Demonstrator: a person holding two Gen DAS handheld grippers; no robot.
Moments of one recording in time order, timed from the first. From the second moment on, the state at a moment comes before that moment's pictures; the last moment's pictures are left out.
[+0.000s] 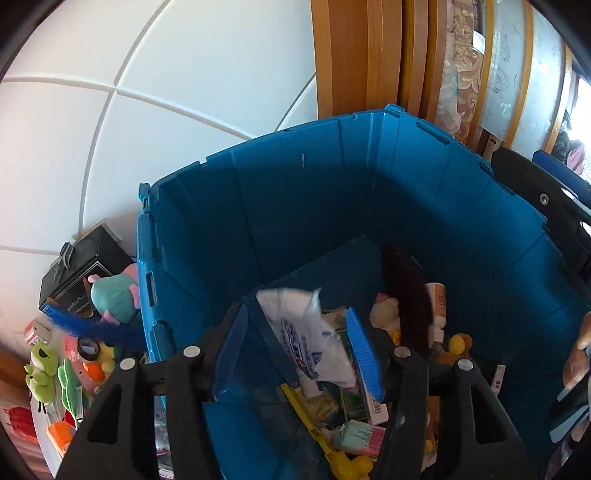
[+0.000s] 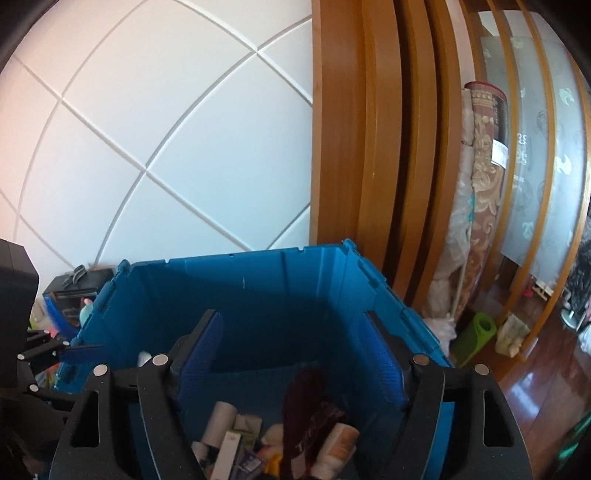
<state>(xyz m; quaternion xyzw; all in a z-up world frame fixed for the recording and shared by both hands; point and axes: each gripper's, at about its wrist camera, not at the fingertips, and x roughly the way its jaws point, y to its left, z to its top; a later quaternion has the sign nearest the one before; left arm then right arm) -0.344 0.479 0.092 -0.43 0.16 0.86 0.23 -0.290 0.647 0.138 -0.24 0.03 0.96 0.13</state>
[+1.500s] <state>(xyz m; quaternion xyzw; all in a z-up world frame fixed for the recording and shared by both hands) -0.198 0.075 0.143 -0.23 -0.01 0.97 0.06 -0.183 0.420 0.190 -0.22 0.05 0.97 -0.06</state>
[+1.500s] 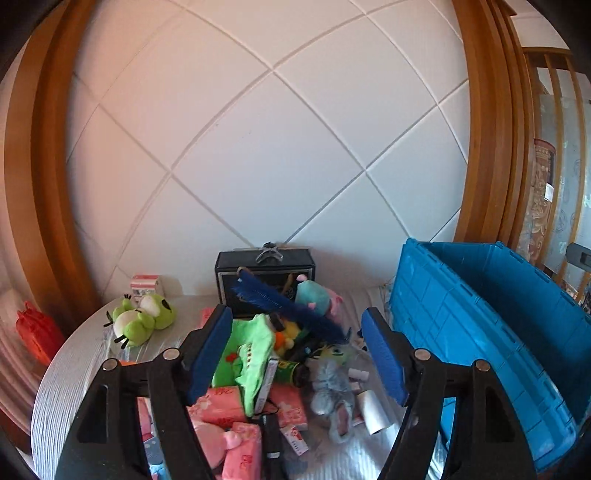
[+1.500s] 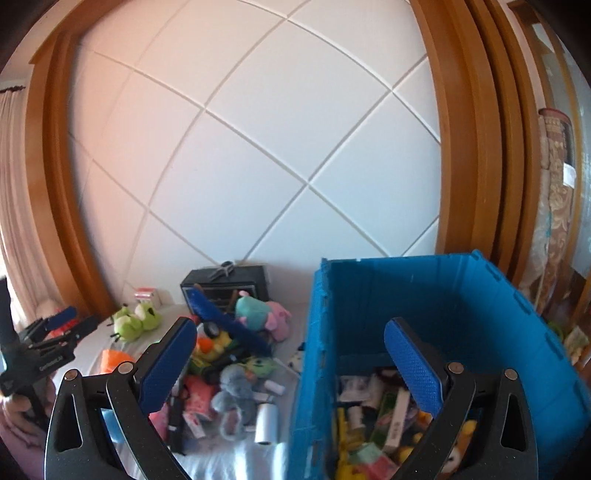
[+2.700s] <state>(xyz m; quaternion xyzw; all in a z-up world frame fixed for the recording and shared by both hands) -0.254 0.020 -0.159 -0.51 -0.02 0.86 0.06 -0.298 0.300 -0.155 -0.54 0.02 0.84 -0.01</state>
